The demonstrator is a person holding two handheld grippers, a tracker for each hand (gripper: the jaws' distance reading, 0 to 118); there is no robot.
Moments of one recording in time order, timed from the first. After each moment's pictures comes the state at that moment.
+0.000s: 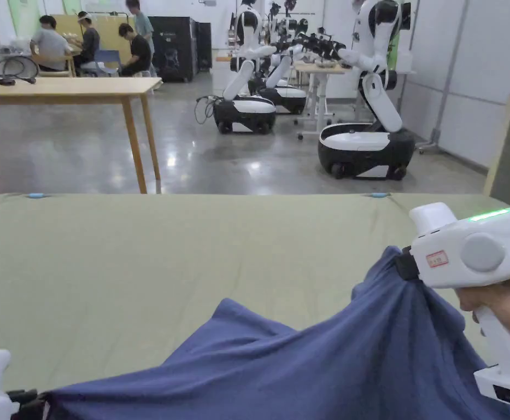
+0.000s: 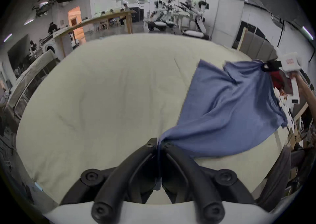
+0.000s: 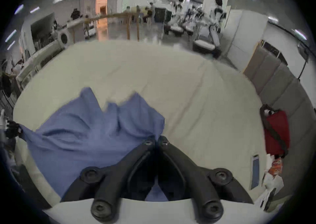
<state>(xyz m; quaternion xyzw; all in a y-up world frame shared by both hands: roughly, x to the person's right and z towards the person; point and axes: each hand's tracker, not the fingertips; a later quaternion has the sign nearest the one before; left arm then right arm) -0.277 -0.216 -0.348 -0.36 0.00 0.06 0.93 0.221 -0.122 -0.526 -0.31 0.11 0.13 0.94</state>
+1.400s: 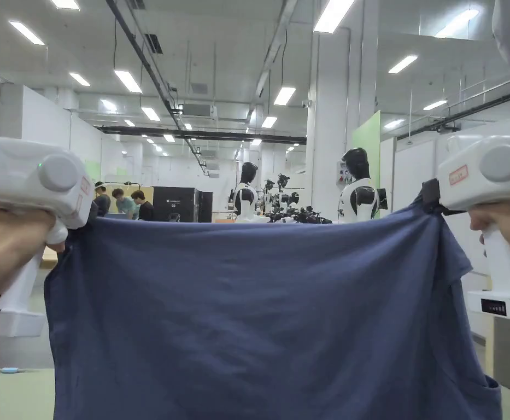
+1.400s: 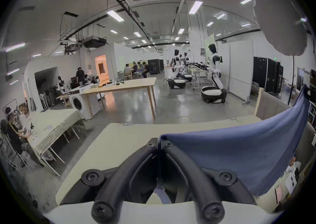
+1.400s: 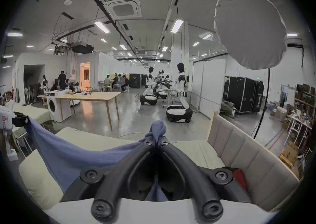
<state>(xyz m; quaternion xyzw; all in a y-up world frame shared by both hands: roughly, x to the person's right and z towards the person) -0.249 0.139 -0.549 -0.17 0.13 -0.03 0.98 0.255 0.176 -0.605 -0.09 0.02 0.04 0.99</state>
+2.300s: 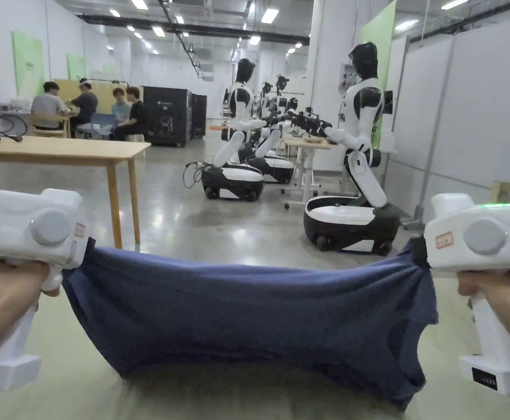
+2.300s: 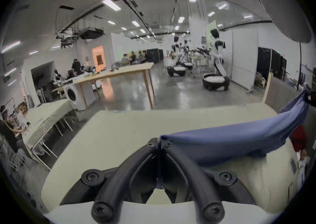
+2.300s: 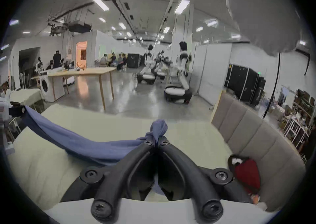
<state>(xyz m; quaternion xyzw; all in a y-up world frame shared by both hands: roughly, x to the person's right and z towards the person) -0.239 -0.108 -0.629 -0.29 0.09 -0.03 0.95 0.274 -0.085 -0.672 -0.26 0.02 0.06 0.96</state>
